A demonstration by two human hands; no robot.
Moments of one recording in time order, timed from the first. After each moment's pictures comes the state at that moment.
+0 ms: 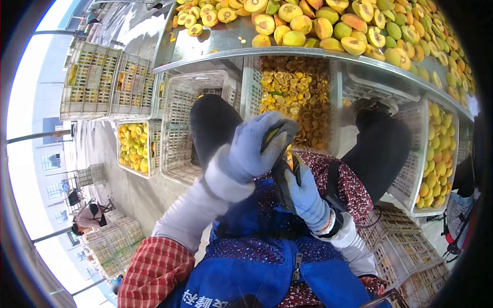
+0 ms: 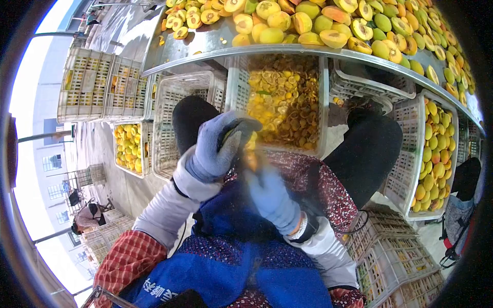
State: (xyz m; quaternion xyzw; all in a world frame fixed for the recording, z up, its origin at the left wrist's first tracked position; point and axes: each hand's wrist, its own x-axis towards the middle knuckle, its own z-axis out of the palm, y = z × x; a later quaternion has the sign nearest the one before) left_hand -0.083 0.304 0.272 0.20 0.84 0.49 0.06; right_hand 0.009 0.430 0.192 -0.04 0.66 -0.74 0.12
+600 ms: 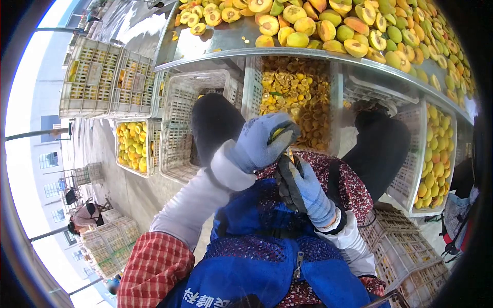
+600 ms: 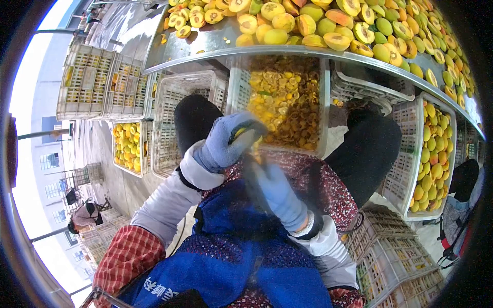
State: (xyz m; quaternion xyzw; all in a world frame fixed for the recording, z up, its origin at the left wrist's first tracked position) left_hand -0.091 0.292 0.244 0.24 0.85 0.45 0.12; right_hand -0.001 0.432 0.223 0.15 0.37 -0.85 0.35
